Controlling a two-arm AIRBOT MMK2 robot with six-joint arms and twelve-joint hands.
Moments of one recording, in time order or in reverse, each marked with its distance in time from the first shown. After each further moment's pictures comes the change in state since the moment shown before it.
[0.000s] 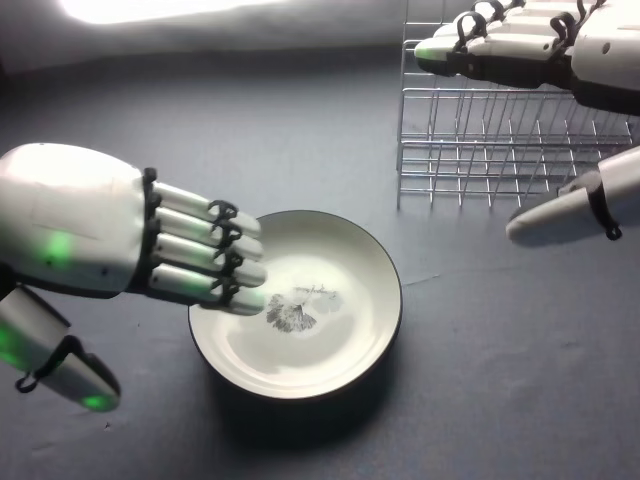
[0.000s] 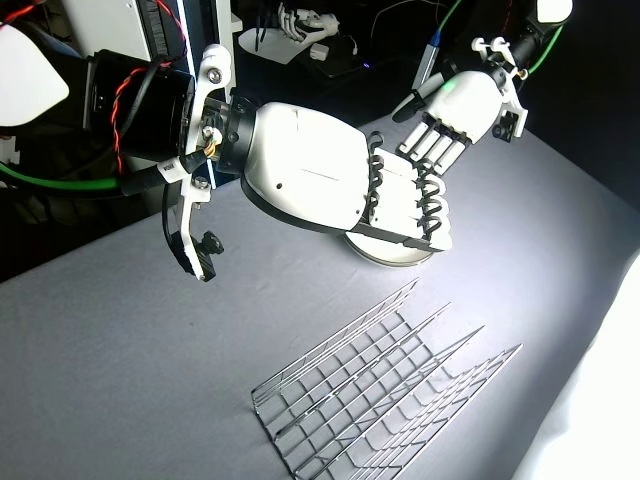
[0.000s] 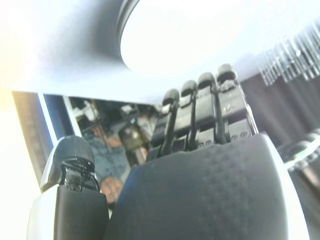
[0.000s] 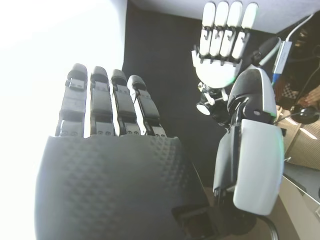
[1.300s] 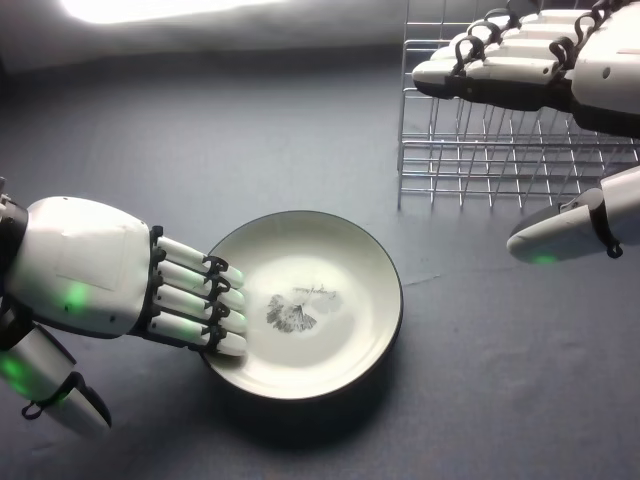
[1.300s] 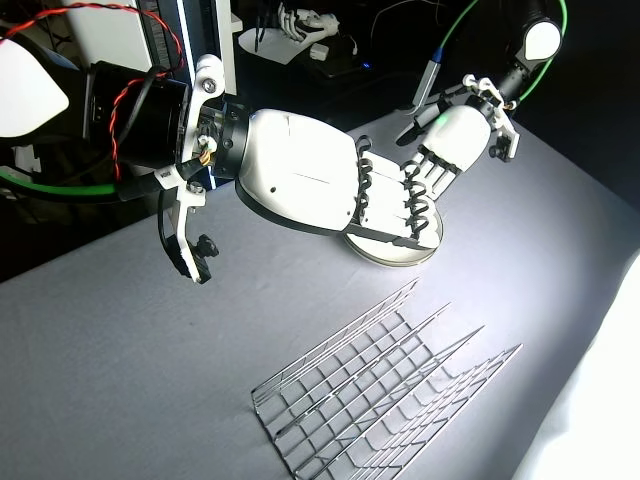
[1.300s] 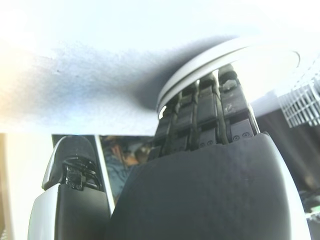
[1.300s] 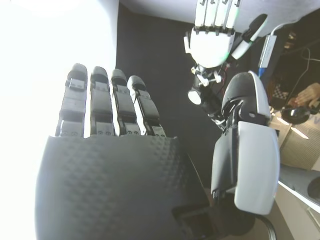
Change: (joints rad) left arm 0.131 -0.111 0.119 0.027 0.034 0.078; right arm -0.042 0.002 0.000 -0.013 0.048 -0.001
